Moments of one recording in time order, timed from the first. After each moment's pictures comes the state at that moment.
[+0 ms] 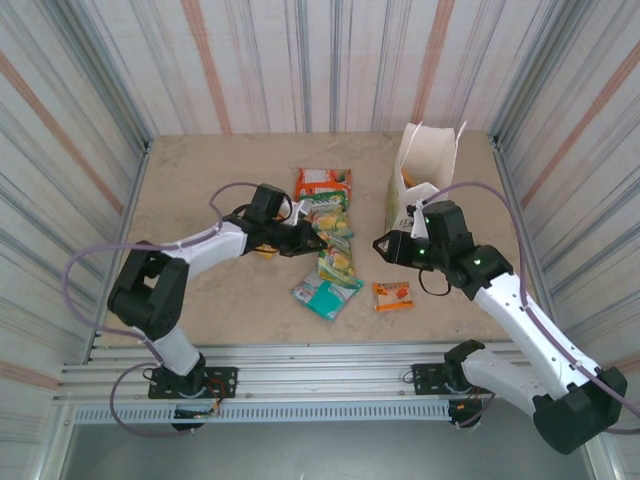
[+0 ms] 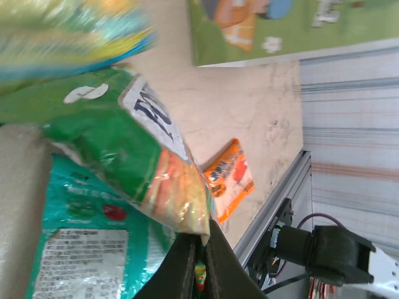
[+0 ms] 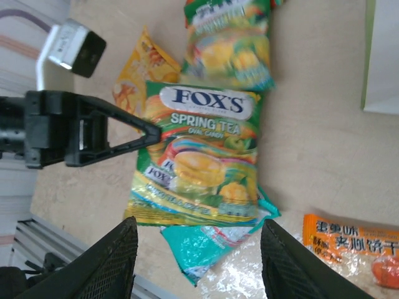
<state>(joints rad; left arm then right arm) -0.52 1.65 1.03 -0.19 0.74 -0.61 0.45 0.96 0.89 -0.65 -0.28 0.60</state>
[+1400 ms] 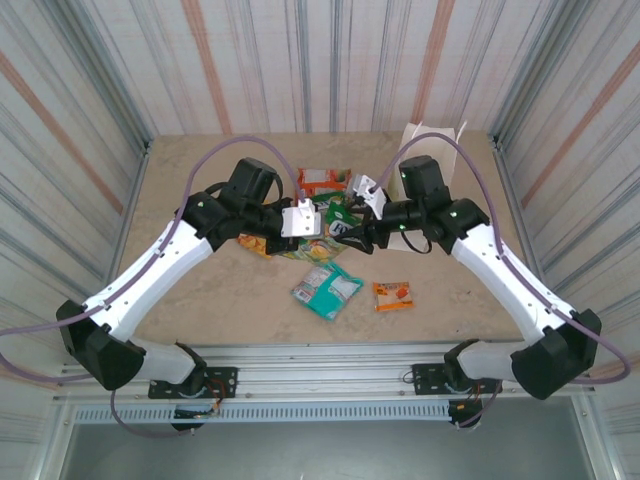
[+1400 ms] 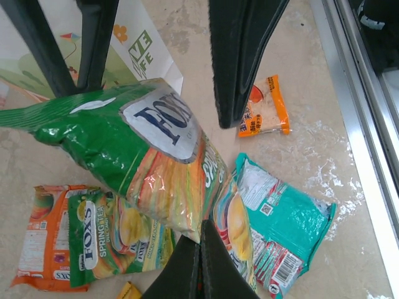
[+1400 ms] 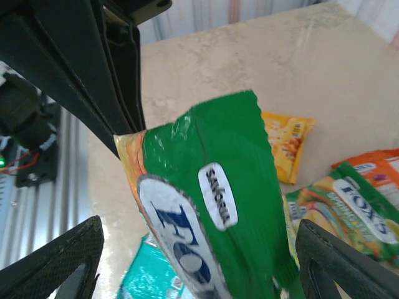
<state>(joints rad) -0.66 1.36 1.41 -0.87 0.49 0.91 0.51 1.29 1.24 -0.63 -0.71 -0.41</state>
